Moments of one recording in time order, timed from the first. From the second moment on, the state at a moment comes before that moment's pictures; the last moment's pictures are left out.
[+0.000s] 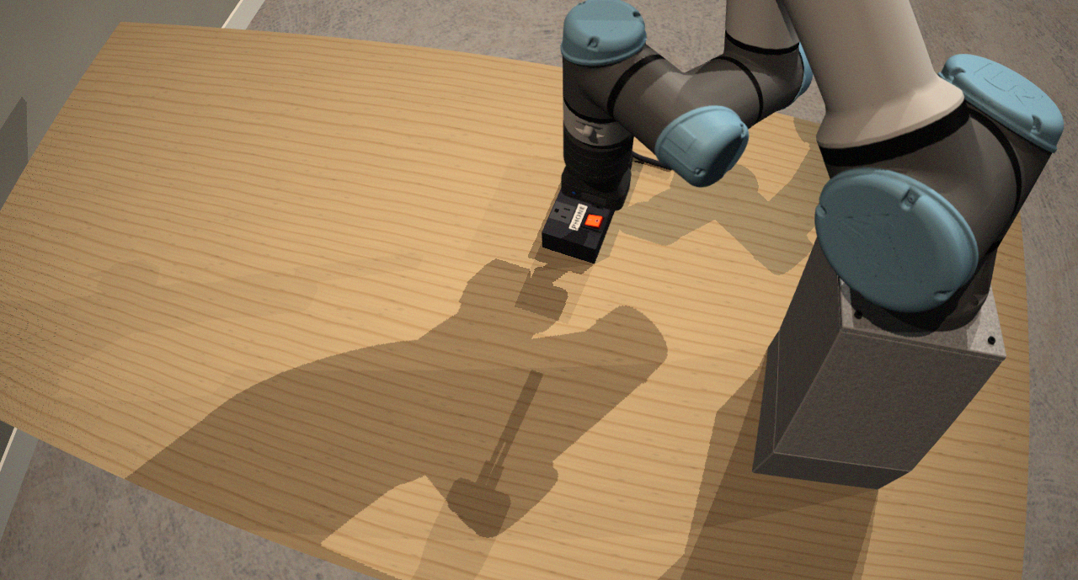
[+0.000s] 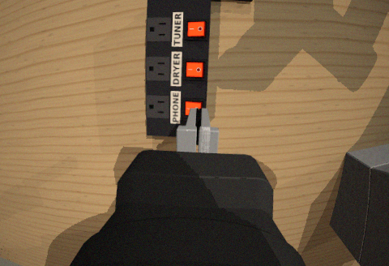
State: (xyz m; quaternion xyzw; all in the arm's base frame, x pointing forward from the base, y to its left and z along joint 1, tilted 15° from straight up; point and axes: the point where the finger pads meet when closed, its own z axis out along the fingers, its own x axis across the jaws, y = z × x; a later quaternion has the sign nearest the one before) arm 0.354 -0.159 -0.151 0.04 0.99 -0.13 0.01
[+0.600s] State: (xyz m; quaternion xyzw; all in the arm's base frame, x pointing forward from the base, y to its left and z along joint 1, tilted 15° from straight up) arm 0.354 -0.163 -0.165 0.04 0.99 -0.13 0.01
